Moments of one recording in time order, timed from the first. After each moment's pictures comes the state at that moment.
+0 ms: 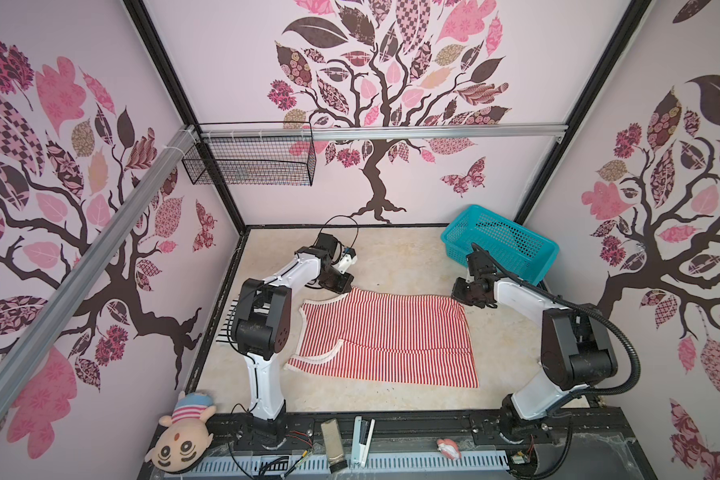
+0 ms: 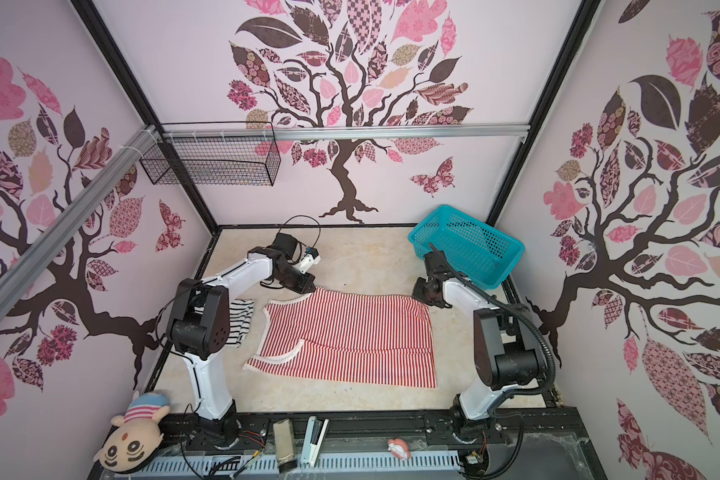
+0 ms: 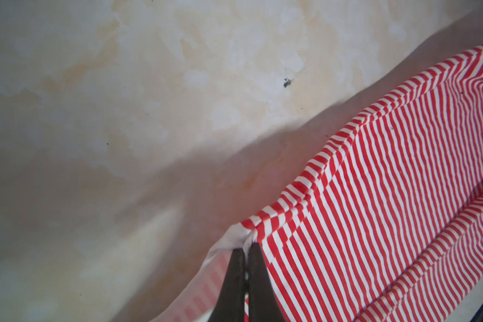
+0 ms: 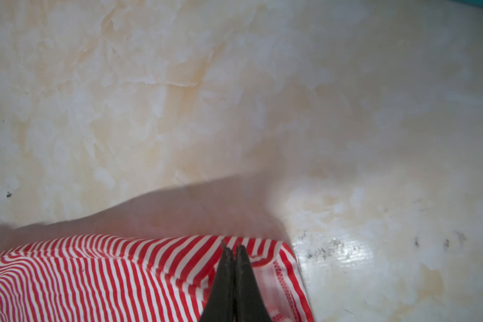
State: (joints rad) left arm -0.28 1.96 1.46 -0.74 0.37 0.20; right arm 0.14 1.63 1.00 -0.46 -0.03 0.52
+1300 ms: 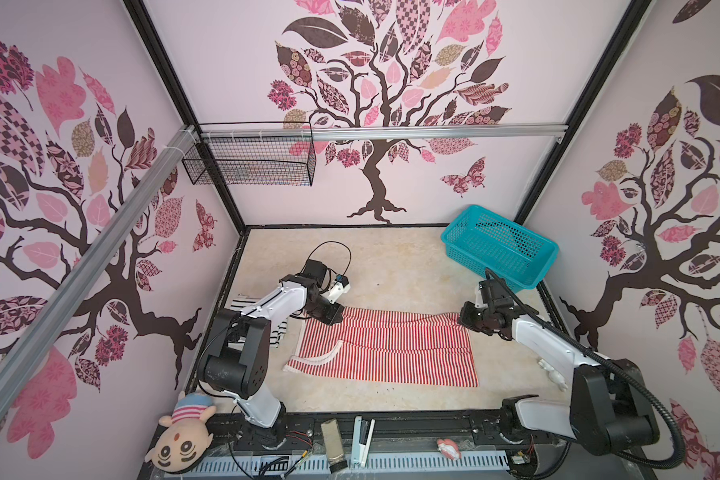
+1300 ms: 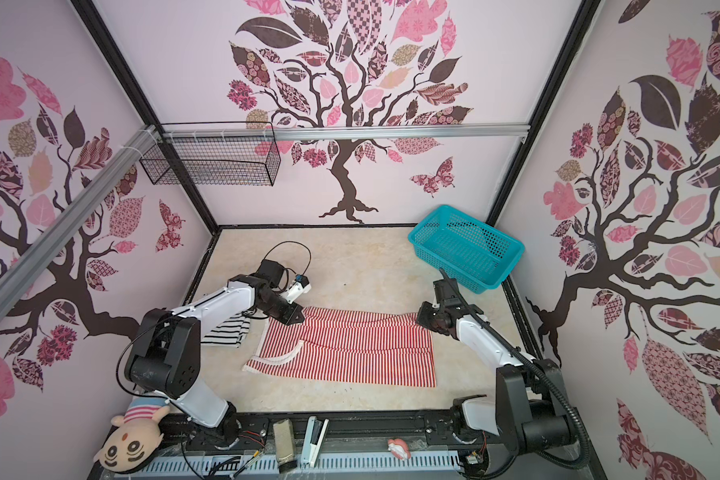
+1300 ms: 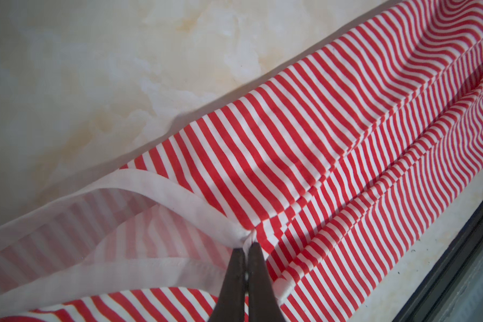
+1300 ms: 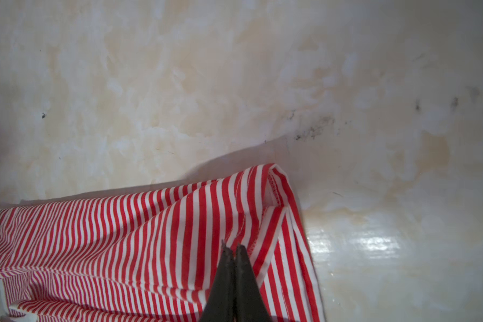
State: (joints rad) left arm -0.28 1.66 1.05 -0.72 0.40 0.28; right arm 0.14 1.27 0.66 -0.42 -0.15 0.55
